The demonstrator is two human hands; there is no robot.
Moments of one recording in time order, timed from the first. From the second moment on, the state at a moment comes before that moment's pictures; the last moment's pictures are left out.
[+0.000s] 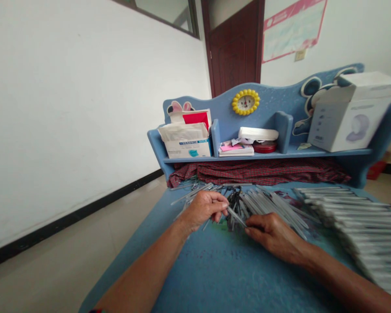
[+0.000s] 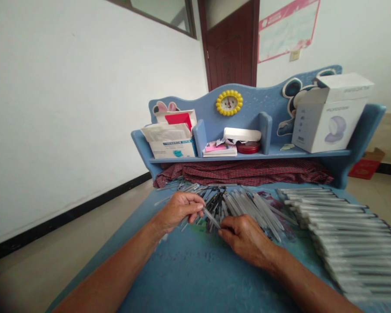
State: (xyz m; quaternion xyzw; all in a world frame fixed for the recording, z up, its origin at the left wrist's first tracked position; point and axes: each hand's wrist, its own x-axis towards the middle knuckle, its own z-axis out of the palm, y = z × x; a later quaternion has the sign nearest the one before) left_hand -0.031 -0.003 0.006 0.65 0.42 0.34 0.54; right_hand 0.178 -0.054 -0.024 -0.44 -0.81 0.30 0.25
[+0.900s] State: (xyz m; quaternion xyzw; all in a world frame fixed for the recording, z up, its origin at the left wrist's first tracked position) left_hand -0.033 -0.008 0.013 0.64 0.37 0.35 0.58; right_hand 0.183 -0.051 -0.023 -0.34 -0.65 0.63 0.26
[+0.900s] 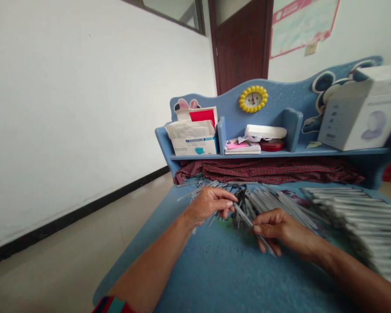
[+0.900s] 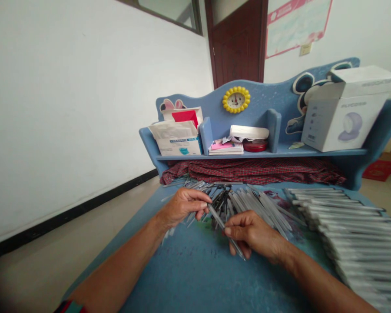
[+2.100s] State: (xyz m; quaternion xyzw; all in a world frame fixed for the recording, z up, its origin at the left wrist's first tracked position) left_hand -0.067 0.022 0.001 0.80 0.56 0.19 0.09; right_hand 0.180 -0.050 -0.025 -0.41 -0.61 0.59 0.34
